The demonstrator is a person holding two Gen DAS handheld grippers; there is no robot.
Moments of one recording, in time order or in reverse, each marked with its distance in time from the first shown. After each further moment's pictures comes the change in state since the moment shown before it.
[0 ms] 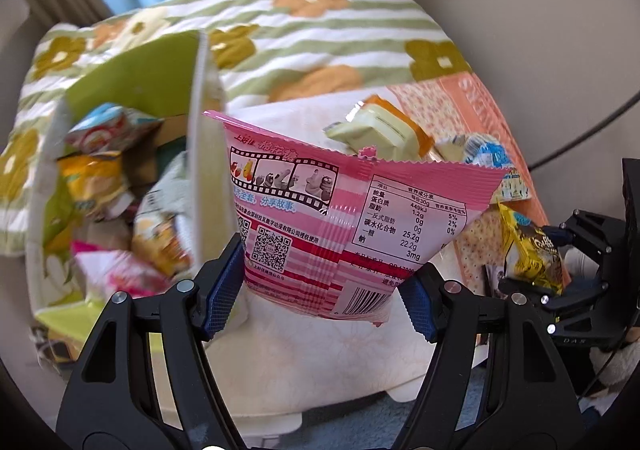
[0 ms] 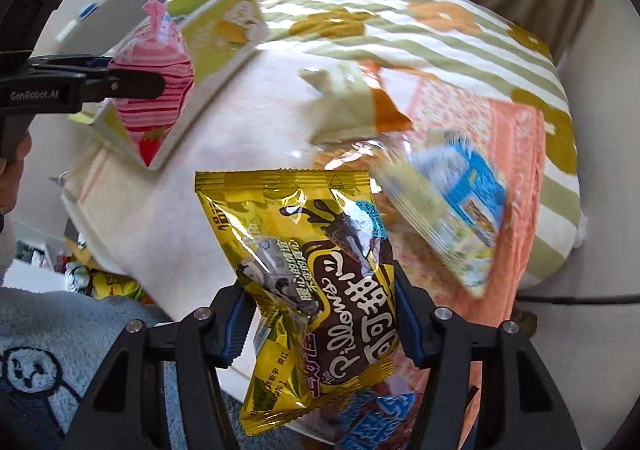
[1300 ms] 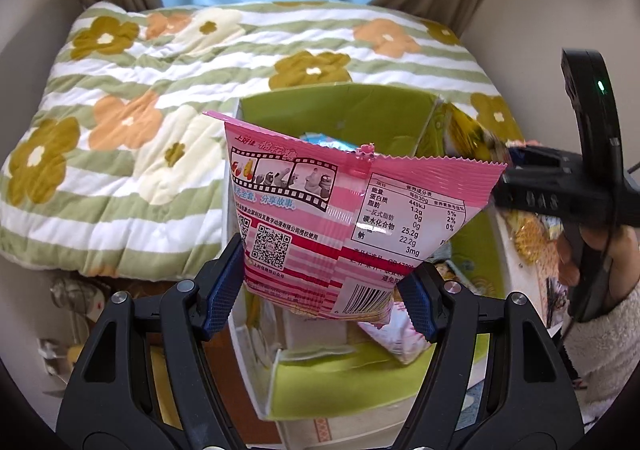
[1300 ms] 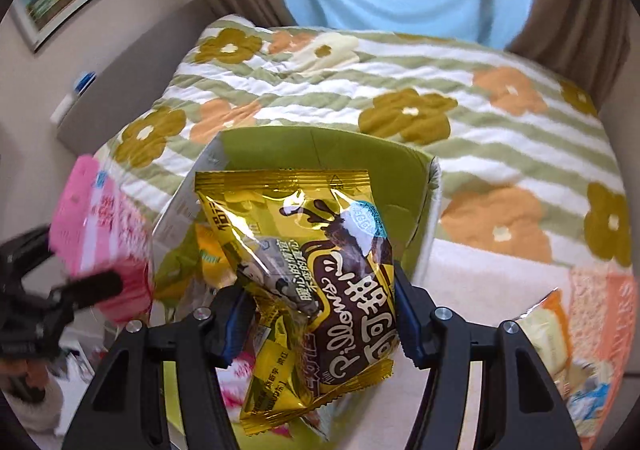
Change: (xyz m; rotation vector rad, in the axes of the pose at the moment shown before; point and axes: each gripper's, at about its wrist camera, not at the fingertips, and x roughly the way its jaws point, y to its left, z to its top) left arm -0.031 0.289 0.039 -0.072 -0.045 -0.038; right arm 0.071 0.168 0.277 0.151 -0.139 0.069
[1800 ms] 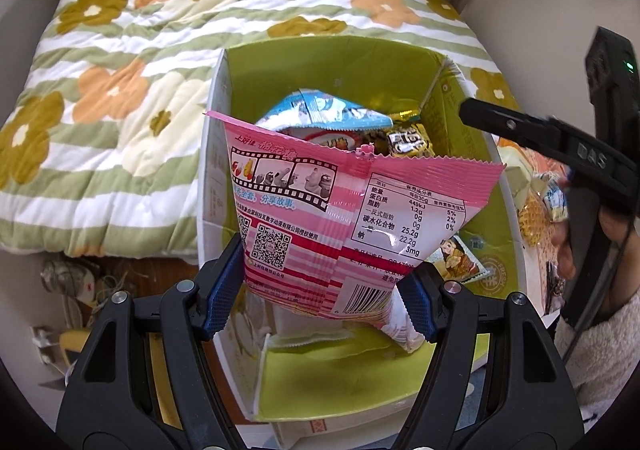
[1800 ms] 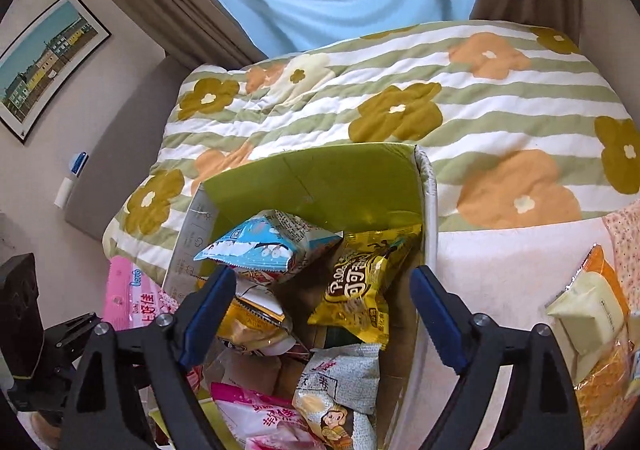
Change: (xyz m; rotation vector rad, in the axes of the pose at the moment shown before) left arm 0.030 -0.002 -0.015 -0.020 0.101 -0.028; right arm 0.003 -0.015 -0.004 0.220 -0.115 0.082
